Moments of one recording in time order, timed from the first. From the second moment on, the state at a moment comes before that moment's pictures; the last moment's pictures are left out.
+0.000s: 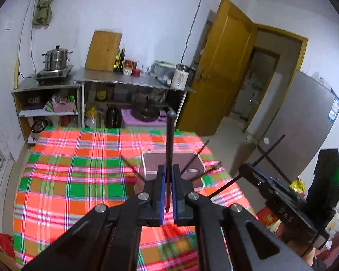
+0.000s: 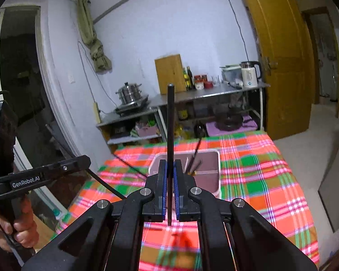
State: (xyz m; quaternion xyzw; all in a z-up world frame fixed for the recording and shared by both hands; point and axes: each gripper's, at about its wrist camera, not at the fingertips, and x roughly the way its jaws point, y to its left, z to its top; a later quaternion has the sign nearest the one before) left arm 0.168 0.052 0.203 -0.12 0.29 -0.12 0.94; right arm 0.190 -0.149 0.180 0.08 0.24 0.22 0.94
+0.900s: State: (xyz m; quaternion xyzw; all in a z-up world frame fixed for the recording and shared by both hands) left arm 0.236 0.054 0.138 -0.11 0.33 -0.10 0.93; right arm 0.250 -0.124 0.143 0.09 0.26 0.22 0.94
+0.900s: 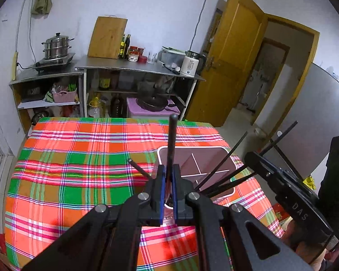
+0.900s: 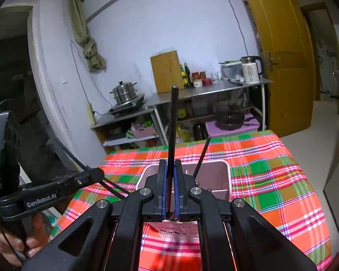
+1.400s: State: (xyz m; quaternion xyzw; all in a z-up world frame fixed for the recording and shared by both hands) left arm 0.223 0.048 0.150 -0.11 0.31 -0.11 0.94; right arm 0.241 -0.124 0.148 0.08 0.26 0.22 0.94
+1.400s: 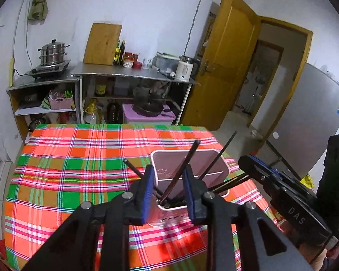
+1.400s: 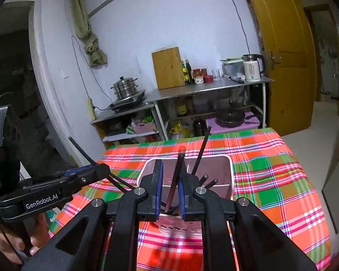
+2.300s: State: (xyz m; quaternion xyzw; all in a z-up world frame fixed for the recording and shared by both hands) left arm 0.228 0.045 0.149 -0.11 0.31 -0.13 0.93; right arm 0.246 -0.111 0.142 0.06 0.27 0.22 0.94
